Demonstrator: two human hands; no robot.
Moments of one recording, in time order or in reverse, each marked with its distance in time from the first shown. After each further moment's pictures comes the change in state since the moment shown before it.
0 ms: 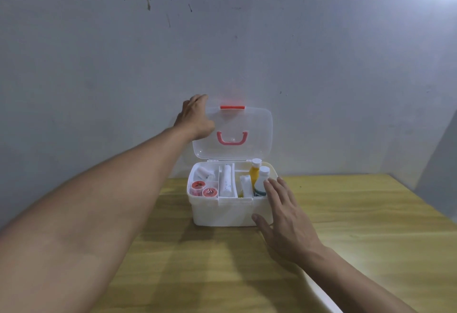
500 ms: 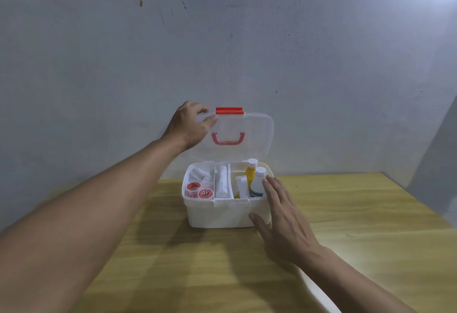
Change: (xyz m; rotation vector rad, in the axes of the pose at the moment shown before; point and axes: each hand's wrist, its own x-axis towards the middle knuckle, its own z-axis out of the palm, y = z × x) left_hand -0.024 -0.004 0.000 -0.219 0.106 0.098; right_hand 0.000 0.000 -0.001 0.082 0.015 0.003
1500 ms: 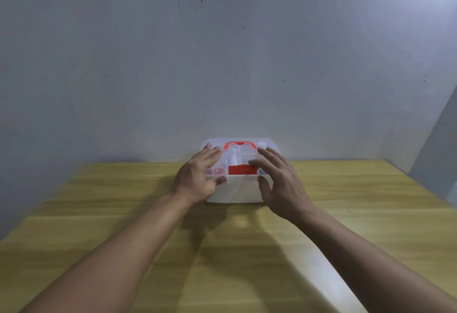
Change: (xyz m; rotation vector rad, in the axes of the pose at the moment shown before) left_hand -0.144 -0.036 0.026 -0.071 -0.103 0.104; right_hand 0.013 -0.032 -0.018 0.138 0.133 -0.163
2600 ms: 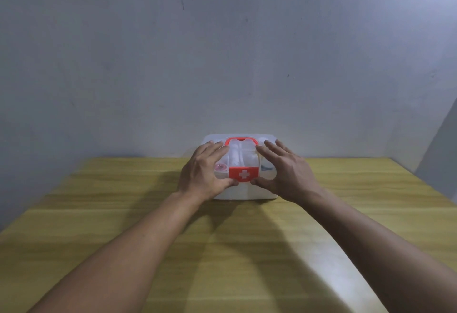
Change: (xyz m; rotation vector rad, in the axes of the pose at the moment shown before) left_hand -0.003 0.011 0.013 0.189 0.097 0.009; right_hand 0.019 0.011 -0.013 -0.311 -0.204 0.069
